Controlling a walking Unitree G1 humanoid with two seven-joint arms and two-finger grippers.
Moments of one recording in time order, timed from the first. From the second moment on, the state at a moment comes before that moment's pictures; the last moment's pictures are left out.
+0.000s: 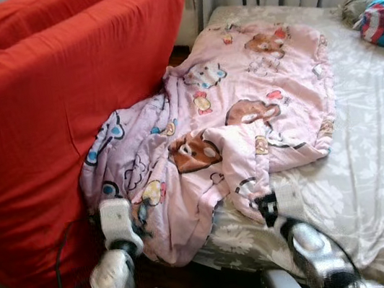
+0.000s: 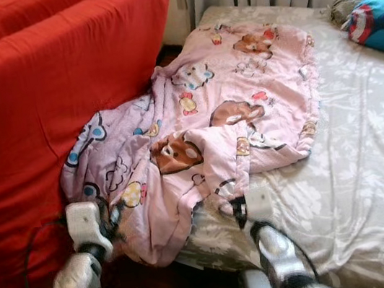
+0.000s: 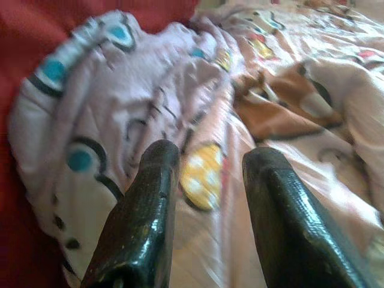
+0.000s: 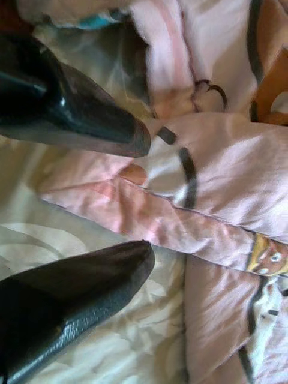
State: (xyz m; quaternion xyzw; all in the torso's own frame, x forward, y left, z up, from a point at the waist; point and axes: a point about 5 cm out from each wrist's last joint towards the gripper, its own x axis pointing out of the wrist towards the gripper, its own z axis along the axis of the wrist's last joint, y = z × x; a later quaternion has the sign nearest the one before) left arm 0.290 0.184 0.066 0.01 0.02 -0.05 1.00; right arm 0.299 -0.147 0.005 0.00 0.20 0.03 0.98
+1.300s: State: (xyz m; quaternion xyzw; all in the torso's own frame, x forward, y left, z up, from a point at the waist) left arm 0.259 0.176 0.097 -0.03 0.00 -0.02 1.00; right arm 0.323 -0.155 0.023 -0.03 0.22 0.01 0.97
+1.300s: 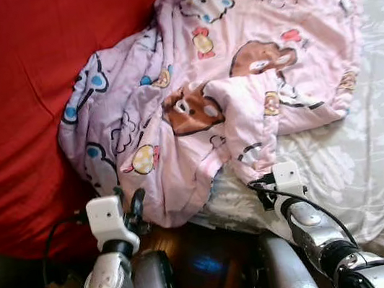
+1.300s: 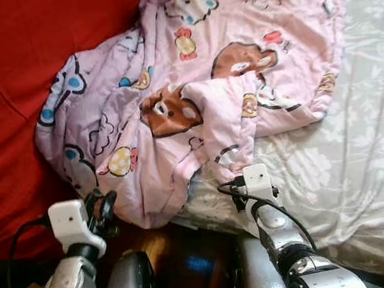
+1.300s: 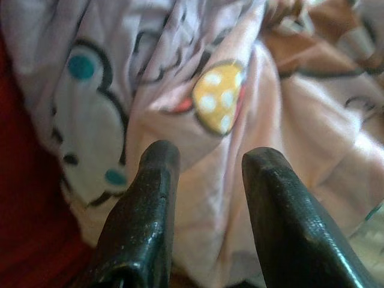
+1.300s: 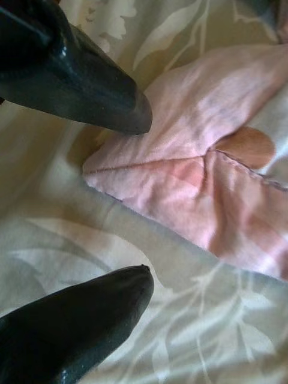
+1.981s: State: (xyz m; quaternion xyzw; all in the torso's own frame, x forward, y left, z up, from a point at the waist) left arm 0.249 0.179 0.107 -0.03 0.01 -0.02 1.00; right arm 0.327 -0.146 0.026 -0.01 0.23 0.02 0.97
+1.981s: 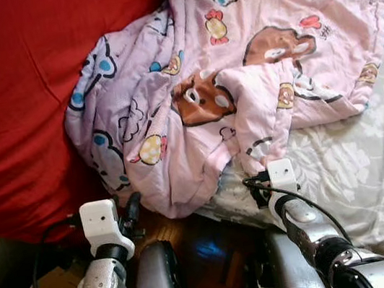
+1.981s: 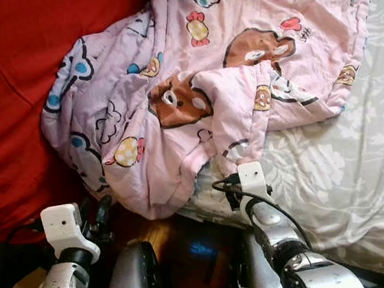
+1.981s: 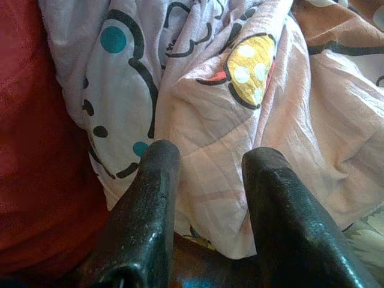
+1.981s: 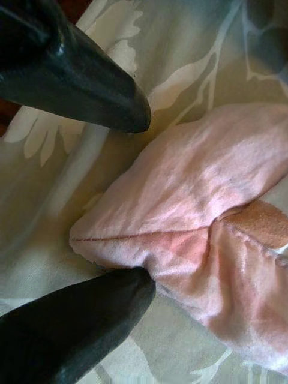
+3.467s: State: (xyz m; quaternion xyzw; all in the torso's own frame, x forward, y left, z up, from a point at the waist) left arm 0.266 0.175 0.099 -0.03 0.02 -0.02 1.00; right arm 0.327 -0.147 0.027 -0.01 0.22 0.03 0.98
